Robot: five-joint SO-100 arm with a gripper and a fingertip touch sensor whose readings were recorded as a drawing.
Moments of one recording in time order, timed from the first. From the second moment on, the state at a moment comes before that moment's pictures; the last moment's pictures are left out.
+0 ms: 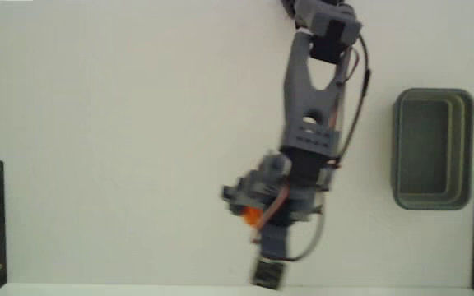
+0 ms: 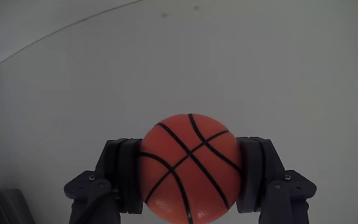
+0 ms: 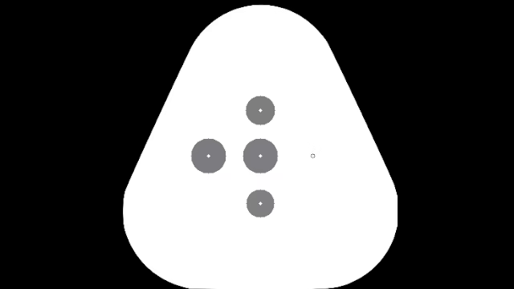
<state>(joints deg) 11.3 70.6 47.0 83.8 -0.3</state>
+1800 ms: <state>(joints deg) -34.9 86.7 65.2 82.2 -0.3</state>
